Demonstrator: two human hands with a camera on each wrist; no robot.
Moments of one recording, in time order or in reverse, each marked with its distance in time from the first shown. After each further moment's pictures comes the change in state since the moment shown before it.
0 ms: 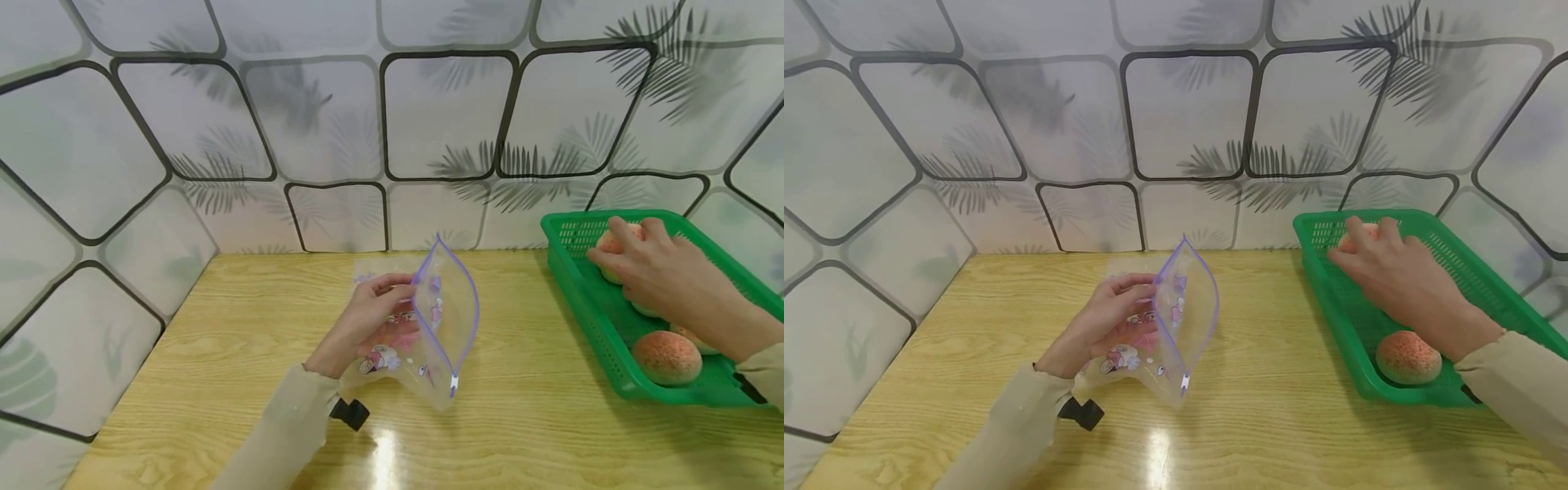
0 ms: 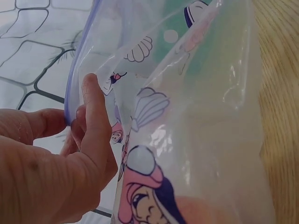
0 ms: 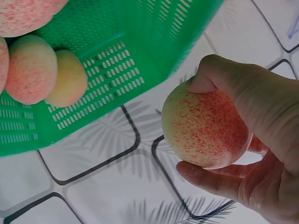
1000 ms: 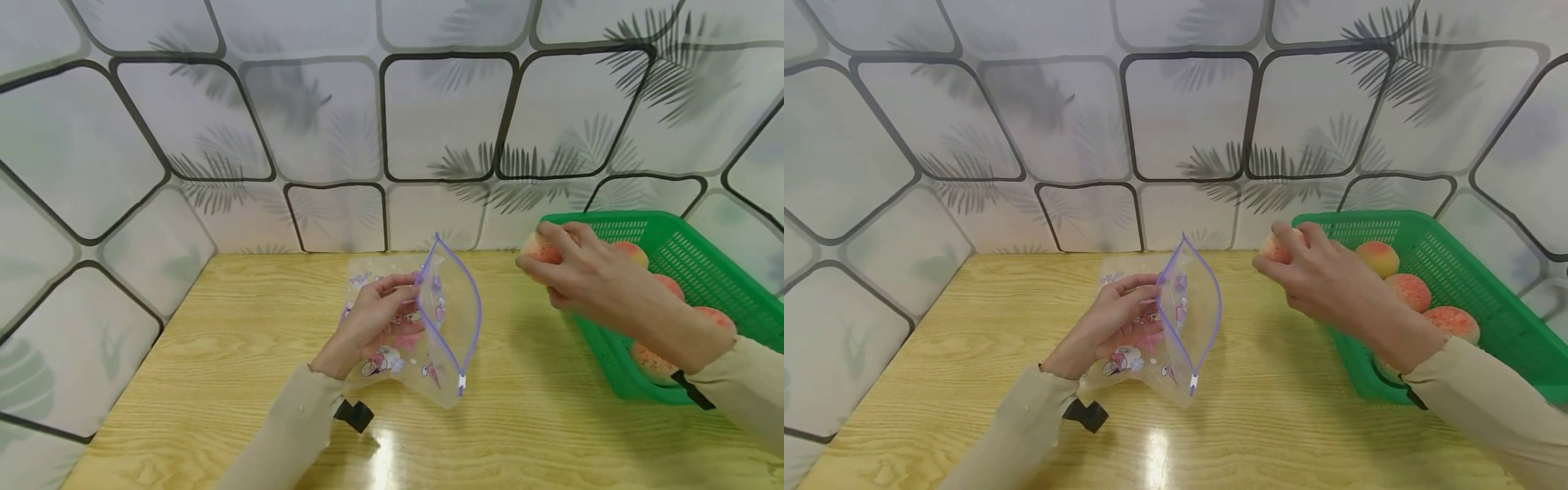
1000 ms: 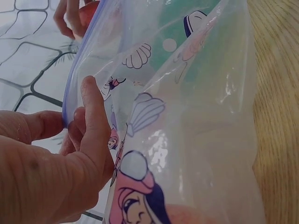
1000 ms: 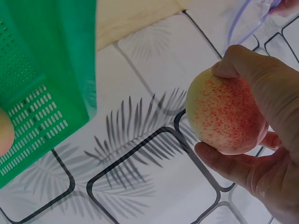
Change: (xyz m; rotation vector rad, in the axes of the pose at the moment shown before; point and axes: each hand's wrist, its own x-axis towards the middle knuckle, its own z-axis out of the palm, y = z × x) left_hand 0.002 -0.003 0.004 -0.040 -0.017 0.001; right_hand 0.048 -0.048 -0.025 0.215 0.357 -0.209
